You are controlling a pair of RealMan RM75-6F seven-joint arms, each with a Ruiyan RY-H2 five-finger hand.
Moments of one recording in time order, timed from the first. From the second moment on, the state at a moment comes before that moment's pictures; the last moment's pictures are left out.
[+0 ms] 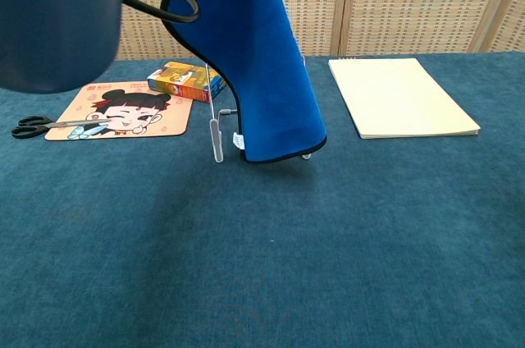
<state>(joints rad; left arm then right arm) -1.36 -1.70 -0.58 -1.70 0.43 1.61 1.61 0.17 -1.35 0.10 -1.59 -1.59 1.54 0.01</state>
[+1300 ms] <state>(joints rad) -1.52 -1.90 -0.55 -0.87 0.43 1.07 1.23 0.18 -1.38 0.12 -1.52 -1.51 1.49 -0.06</state>
